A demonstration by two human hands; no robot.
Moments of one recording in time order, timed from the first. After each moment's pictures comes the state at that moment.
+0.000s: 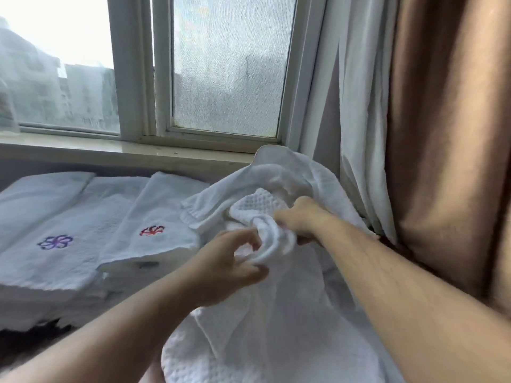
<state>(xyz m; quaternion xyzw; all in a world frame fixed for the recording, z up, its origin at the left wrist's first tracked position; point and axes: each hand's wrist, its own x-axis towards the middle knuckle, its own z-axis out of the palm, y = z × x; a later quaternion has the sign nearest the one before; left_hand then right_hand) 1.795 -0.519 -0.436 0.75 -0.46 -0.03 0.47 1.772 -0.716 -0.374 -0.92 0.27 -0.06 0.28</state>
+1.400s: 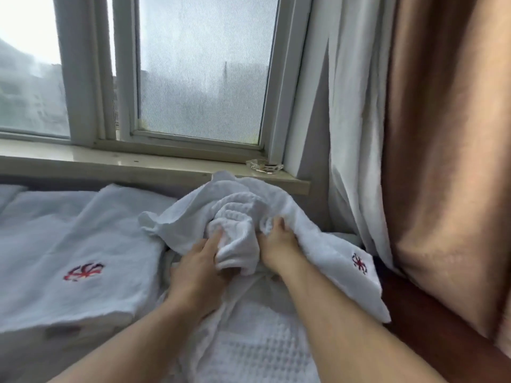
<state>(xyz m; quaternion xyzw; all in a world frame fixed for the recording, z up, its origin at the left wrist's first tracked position) 1.903 -0.615 -0.491 0.87 -0.30 0.09 0.38 1.864 -0.785 -0.456 -0.89 0.27 -0.22 0.28</state>
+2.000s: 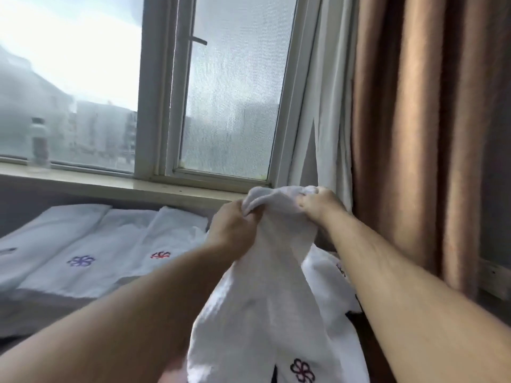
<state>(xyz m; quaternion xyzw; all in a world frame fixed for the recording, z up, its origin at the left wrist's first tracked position) 1.759 -0.546 -0.337 0.77 -0.27 0.10 0.58 1.703 -0.721 -0.280 -0.86 0.25 -0.29 0.33</state>
